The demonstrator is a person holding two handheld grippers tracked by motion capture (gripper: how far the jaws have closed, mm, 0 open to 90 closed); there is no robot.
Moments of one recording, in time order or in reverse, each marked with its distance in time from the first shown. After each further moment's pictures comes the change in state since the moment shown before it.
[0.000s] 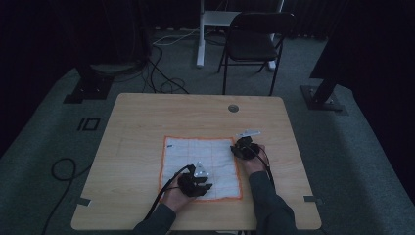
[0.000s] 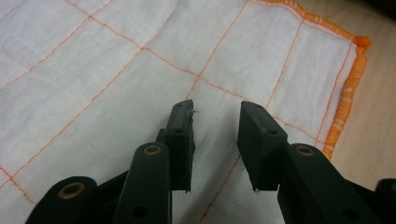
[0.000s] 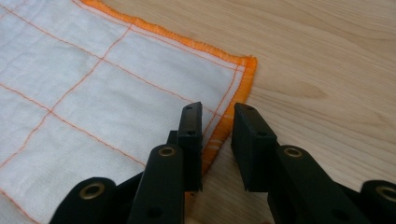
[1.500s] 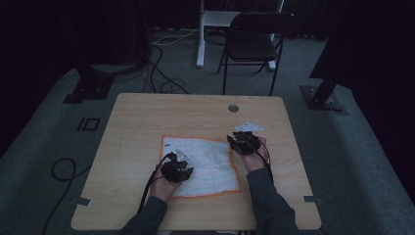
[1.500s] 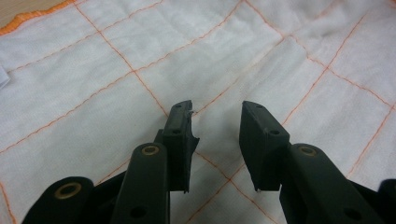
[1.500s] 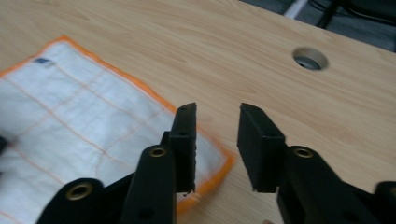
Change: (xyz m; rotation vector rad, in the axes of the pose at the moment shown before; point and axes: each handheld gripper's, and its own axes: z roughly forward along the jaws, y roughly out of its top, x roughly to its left) left arm 0.056 -0.012 -0.020 0.011 0.222 -0.206; right arm 0.026 0.035 -0.054 -0.182 -0.033 -0.060
